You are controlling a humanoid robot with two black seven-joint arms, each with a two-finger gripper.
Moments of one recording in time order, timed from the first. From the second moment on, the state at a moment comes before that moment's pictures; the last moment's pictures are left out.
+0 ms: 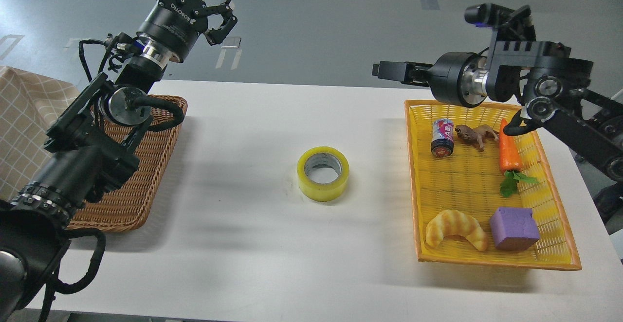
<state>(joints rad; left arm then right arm) -0.79 0.28 -1.12 -0.82 0.23 -0.49 -0.22 0.96 -0.49 0.79 1.32 -1.26 0.49 -0.30</state>
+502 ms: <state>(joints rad) -0.79 0.32 -1.11 -0.81 0.24 -0.49 -0.20 0.62 -0.30 1.57 1.29 -0.98 0.49 -0.29</state>
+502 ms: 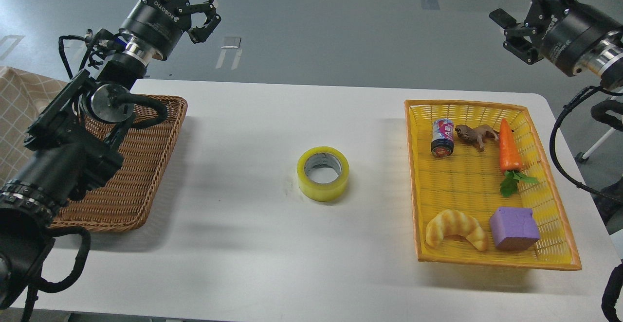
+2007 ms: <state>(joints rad) -1.02 0.61 -0.83 -1.08 1.26 -0.49 -0.21 0.52 -0.16 1.77 1.19 -0.23 0.49 -0.31</state>
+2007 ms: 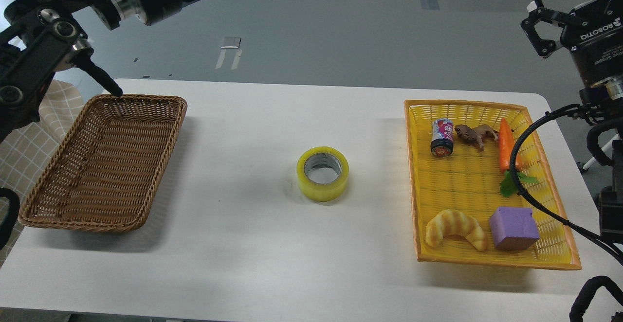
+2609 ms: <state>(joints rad) -1.07 0.60 -0.52 -1.15 1.72 -0.49 -0.17 0.43 -0.17 1.79 1.12 -0.23 0.49 -0.29</state>
